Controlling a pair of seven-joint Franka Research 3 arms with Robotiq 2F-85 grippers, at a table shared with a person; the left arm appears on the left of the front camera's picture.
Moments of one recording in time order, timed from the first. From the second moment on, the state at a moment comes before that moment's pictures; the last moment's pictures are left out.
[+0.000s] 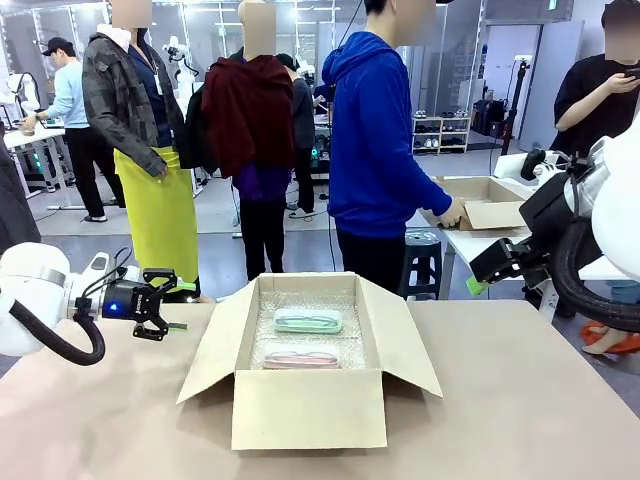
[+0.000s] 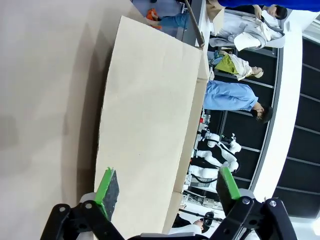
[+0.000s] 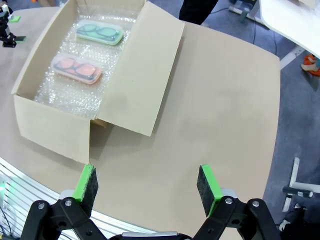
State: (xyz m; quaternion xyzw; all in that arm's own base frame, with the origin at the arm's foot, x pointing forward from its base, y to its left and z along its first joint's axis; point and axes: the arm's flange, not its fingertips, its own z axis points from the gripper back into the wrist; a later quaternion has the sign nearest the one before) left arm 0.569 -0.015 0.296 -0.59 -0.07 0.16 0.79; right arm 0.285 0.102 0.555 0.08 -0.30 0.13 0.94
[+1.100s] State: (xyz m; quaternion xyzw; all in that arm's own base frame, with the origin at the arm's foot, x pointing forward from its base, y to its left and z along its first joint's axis) left arm 0.565 -0.032 0.246 -0.60 -0.03 0.11 0.79; right arm 0.285 0.101 0.555 0.09 -0.30 0.13 0.94
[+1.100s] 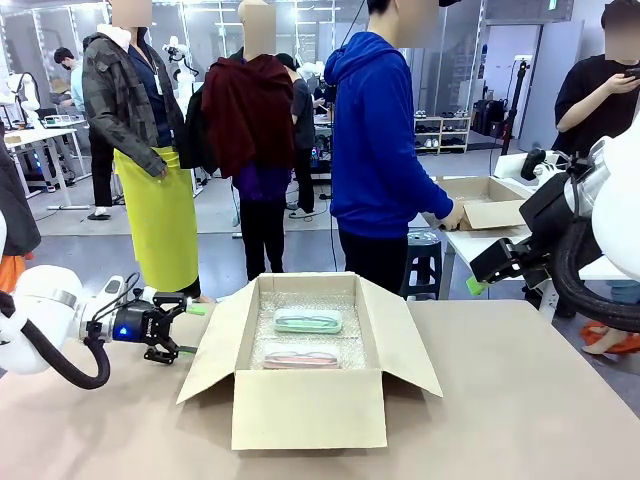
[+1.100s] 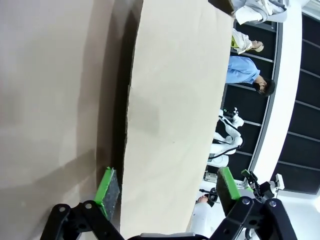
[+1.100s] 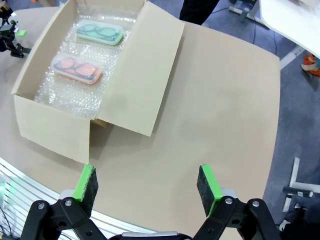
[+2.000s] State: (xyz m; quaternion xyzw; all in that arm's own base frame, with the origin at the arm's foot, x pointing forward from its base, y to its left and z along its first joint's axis) left arm 0.557 -0.047 0.235 -0.63 0.01 0.10 0.77; right arm 0.285 0.101 0.555 0.09 -0.30 0.13 0.94
